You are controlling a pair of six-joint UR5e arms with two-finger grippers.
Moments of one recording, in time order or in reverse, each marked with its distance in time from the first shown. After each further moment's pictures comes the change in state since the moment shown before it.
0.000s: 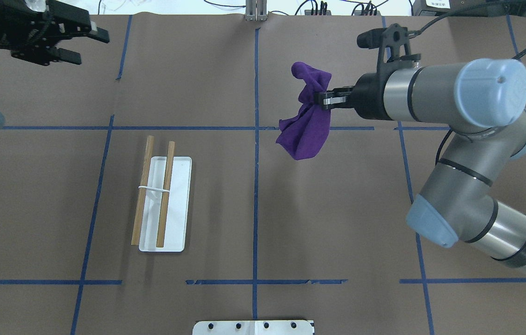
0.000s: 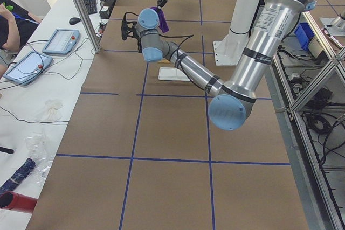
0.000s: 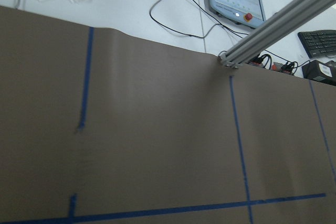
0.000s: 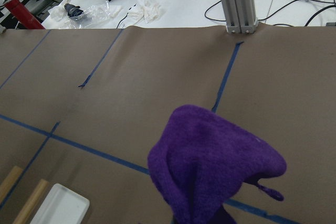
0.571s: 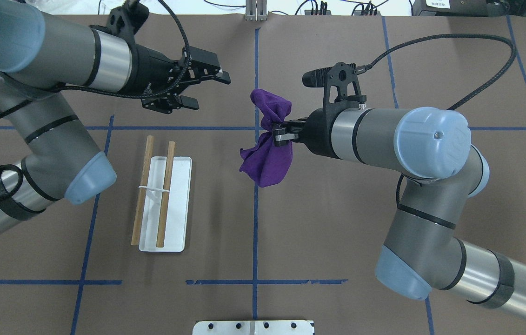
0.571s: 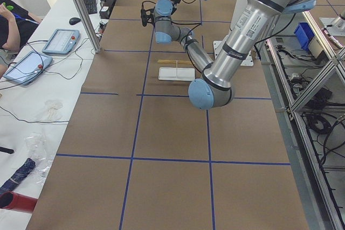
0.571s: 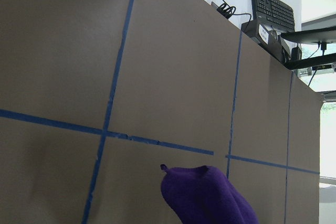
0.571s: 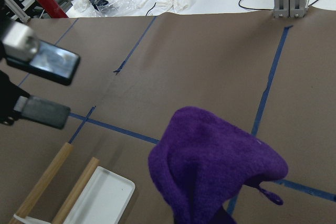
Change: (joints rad) left arm 0.285 -0.178 0.039 0.000 0.211 -0.213; right arm -0.138 0.047 0.051 -0.074 -0.134 0.003
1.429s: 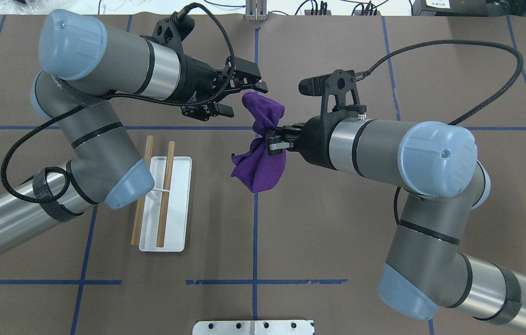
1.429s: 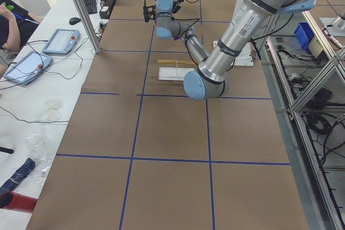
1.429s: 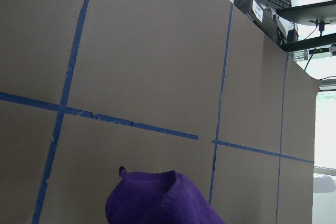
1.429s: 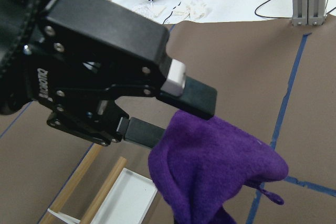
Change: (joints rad) left arm 0.041 -0.095 0.094 -0.001 0.018 0.000; right arm -0.040 -0.004 0.052 -0.001 -0.048 -0.004
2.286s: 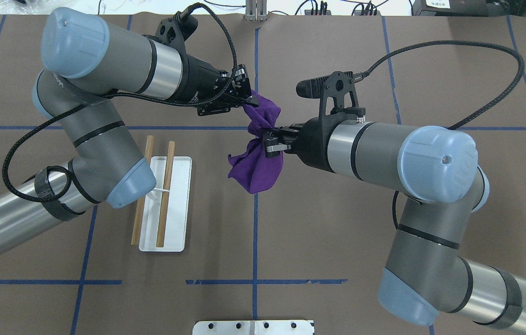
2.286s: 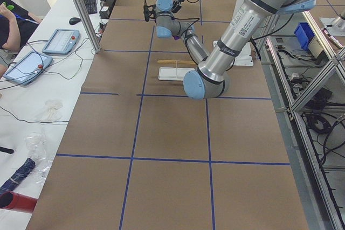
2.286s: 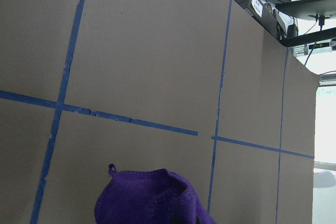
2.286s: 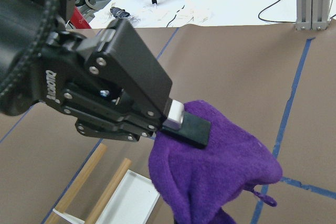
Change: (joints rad) left arm -0.001 -0.003 -0.009 0.003 -0.016 0.004; right arm -0.006 0.000 0.010 0.001 -0.008 -0.006
